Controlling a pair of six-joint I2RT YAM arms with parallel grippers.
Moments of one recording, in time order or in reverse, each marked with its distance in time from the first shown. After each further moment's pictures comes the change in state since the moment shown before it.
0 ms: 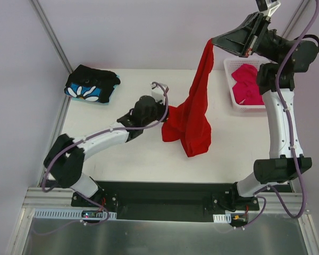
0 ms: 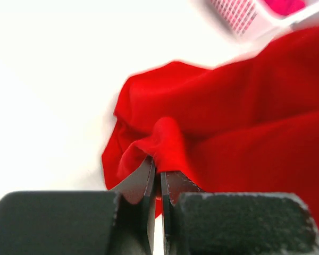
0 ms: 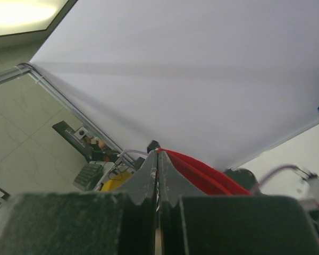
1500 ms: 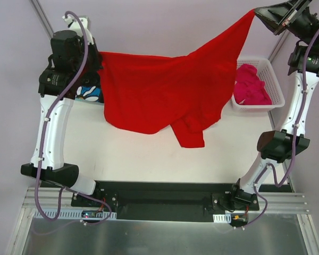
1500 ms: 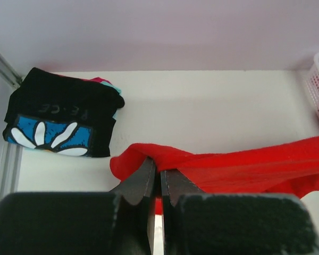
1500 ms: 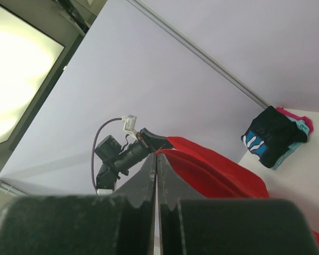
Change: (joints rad) left arm 0.514 -0.102 1.058 -1.115 -0.031 0.171; right arm -0.370 0.290 0.407 -0.456 0.027 -0.082
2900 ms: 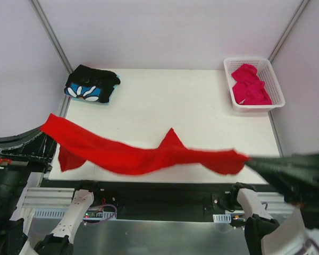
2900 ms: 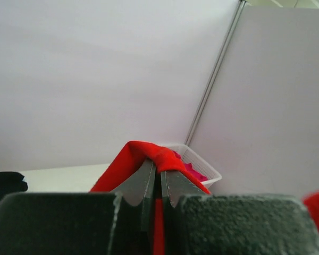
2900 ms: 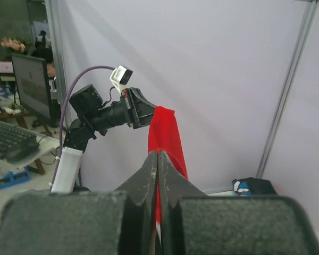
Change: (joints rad) left arm 0.152 -0.868 -0.226 0.097 0.384 -0.365; right arm 0.043 -0.923 -0.301 0.261 0.018 -0.008
